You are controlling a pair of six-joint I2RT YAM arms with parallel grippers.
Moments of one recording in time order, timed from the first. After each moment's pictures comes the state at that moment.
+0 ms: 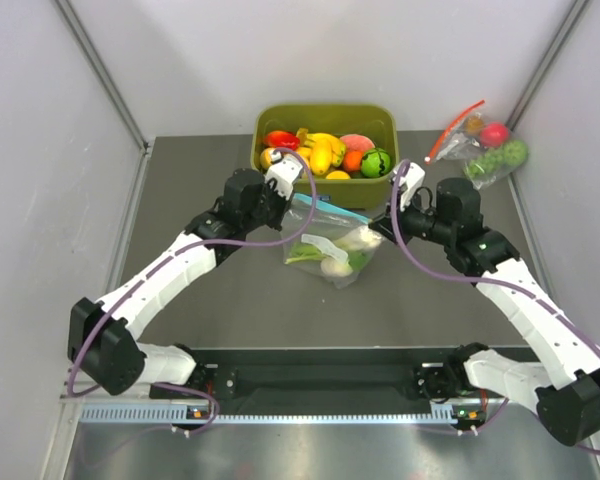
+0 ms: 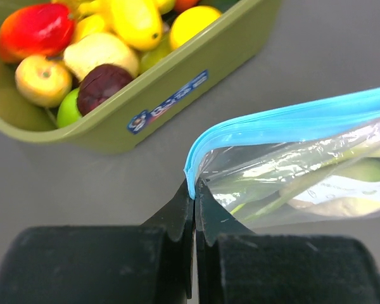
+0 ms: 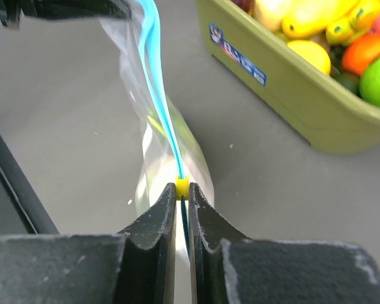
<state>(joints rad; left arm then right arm) -0.59 1.32 1.12 -0.23 0.04 0.13 0.42 1.04 0.98 -0.35 -0.45 -0.09</state>
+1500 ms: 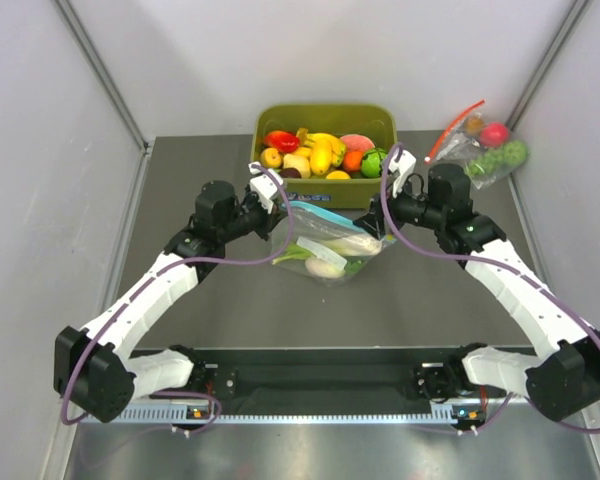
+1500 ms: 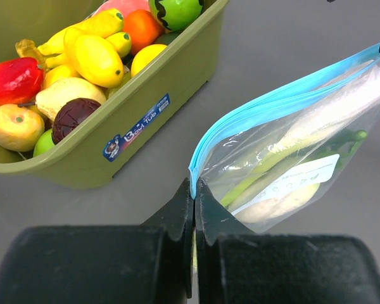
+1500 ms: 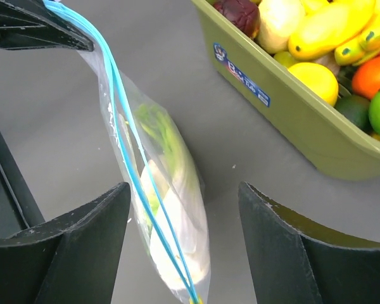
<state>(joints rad) -0.47 1.18 0.94 -0.05 0.37 0.18 0.40 1.16 1.04 -0.27 -0.51 -0.06</state>
